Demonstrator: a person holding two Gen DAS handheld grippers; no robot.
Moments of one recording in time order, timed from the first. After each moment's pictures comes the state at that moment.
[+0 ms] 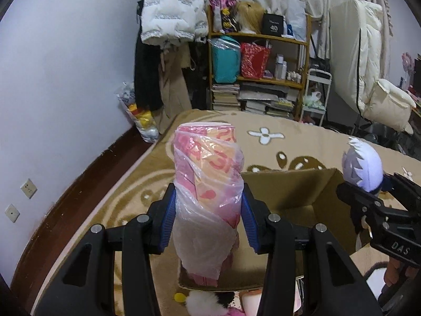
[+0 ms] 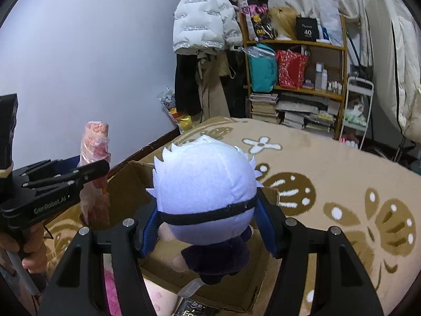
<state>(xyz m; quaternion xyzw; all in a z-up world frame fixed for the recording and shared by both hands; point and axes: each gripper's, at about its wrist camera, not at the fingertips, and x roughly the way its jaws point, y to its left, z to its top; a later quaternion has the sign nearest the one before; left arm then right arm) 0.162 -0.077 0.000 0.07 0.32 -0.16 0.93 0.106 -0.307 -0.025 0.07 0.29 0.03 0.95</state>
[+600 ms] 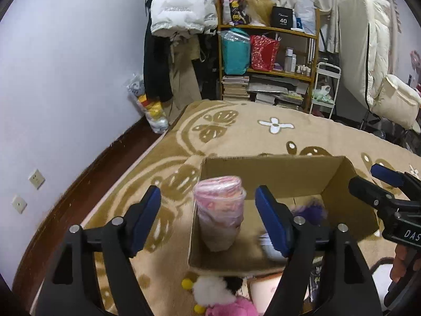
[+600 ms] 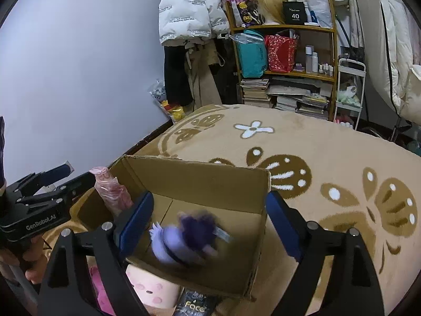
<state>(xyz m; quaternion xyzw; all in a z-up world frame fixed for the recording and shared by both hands) 0.148 -0.065 -0.007 0.06 0.34 -0.12 0.93 0.105 -0.320 -0.035 0.10 0.32 0.01 0.94</state>
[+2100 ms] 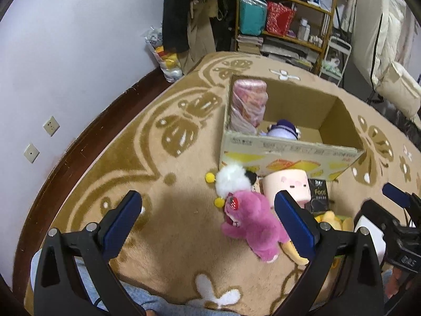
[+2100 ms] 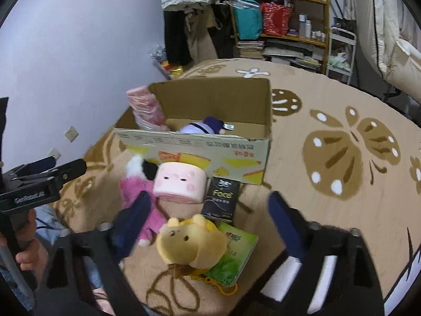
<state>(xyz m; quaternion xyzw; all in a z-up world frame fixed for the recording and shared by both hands) 0.050 -0.009 -0.019 0.05 0.45 -0.09 0.89 -0.015 -0.264 -0.046 0.10 0.42 0.00 0.90</state>
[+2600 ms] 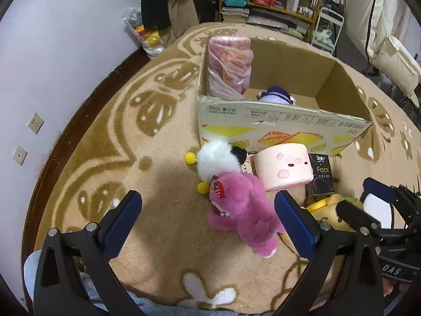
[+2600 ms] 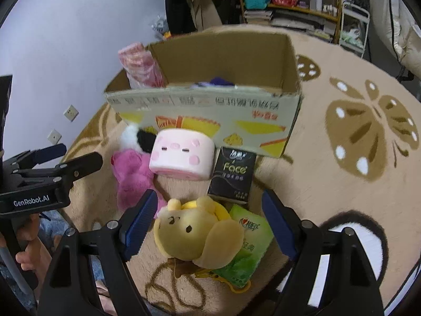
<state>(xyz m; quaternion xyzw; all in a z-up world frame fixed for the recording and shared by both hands) 0.069 -0.032 -0.060 0.08 0.51 -0.12 0.85 0.011 -0.251 -0.092 0.11 0.49 0.03 0.86</state>
